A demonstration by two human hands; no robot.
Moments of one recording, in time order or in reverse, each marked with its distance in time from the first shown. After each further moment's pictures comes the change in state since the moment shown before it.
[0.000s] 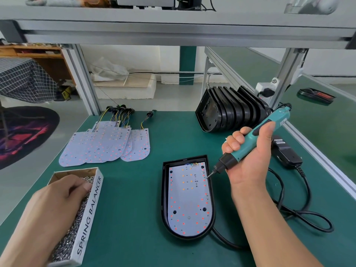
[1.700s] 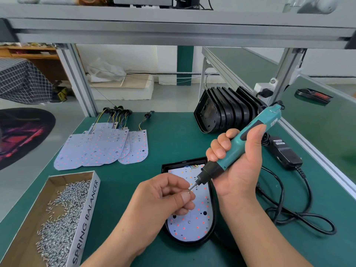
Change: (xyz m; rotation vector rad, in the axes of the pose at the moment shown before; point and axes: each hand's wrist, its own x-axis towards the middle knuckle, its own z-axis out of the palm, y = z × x) left_hand -0.054 0.178 0.039 -1.147 -0.720 -0.144; right_hand -0.034 0.012 0.034 0.035 -0.131 0.046
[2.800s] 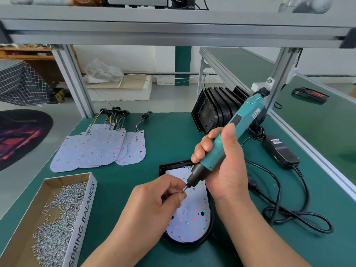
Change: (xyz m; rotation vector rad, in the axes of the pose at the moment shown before) left_hand 0.000 -0.011 -0.008 0.559 0.084 0.202; right_hand -0.002 0.006 0.004 -0.149 -0.131 0.080
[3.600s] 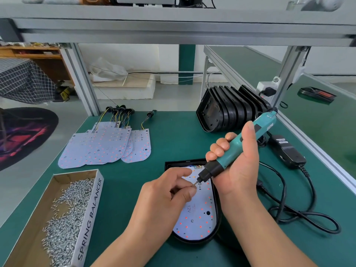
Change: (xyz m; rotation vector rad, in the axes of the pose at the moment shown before) left_hand 0.001 0.005 0.009 -0.069 0.041 0.016; right_hand 0.005 -0.002 -0.005 0.176 0.313 0.050
